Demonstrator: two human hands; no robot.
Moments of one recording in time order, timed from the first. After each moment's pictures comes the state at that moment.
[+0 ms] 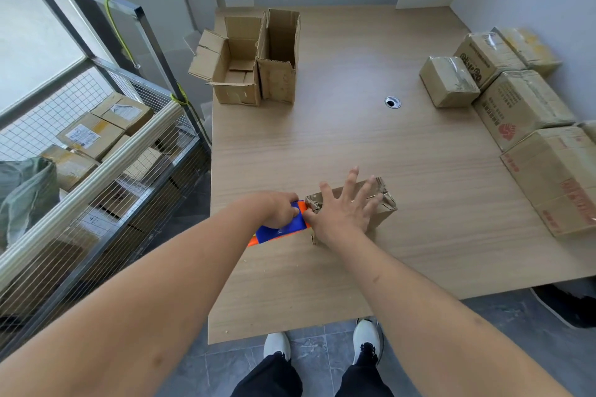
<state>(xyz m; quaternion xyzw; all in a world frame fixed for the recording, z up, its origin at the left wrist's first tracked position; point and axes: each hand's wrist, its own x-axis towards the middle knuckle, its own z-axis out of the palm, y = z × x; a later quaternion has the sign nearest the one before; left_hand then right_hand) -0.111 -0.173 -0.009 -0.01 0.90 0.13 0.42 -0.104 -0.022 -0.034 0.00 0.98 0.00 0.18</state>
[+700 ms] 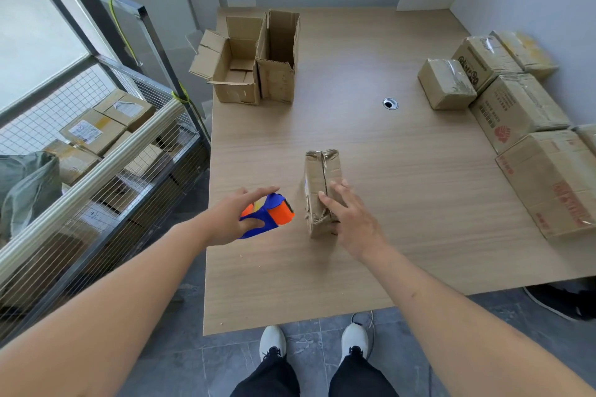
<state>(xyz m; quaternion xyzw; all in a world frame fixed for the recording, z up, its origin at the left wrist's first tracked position) -0.042 -0.240 -0.004 0.01 0.91 0.35 0.24 -0.099 0.057 -0.060 -0.23 0.95 -0.17 0.10</state>
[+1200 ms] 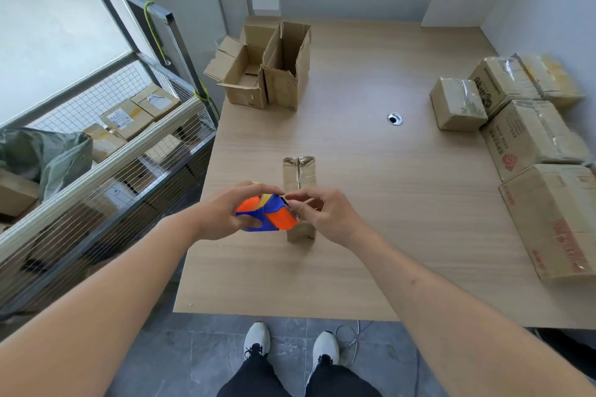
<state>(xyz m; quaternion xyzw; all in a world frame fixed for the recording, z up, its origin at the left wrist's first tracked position) -0.037 -0.168 0.049 0.02 0.90 0.40 0.19 -0.125 0.073 0.011 -0.23 0.75 -0.56 0.26</state>
